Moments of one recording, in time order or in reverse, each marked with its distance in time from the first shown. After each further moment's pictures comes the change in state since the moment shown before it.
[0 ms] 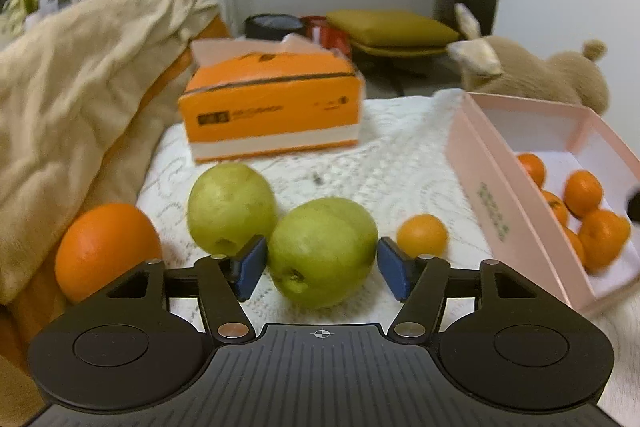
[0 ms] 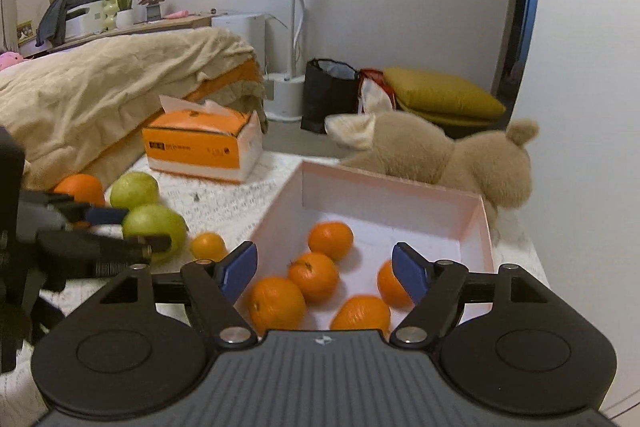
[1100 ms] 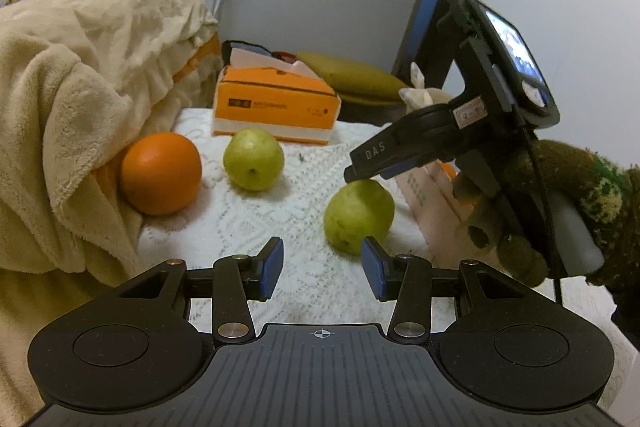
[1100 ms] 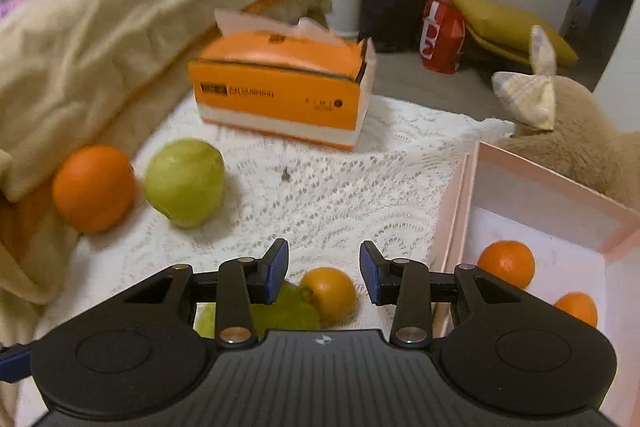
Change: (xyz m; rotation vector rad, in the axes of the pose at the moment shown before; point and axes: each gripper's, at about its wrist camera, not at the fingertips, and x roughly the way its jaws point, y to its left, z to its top) left arm -0.109 0.045 -0.073 -0.134 -0.138 -0.207; right arm 0.128 0.116 0.050 -0.090 0.298 0.106
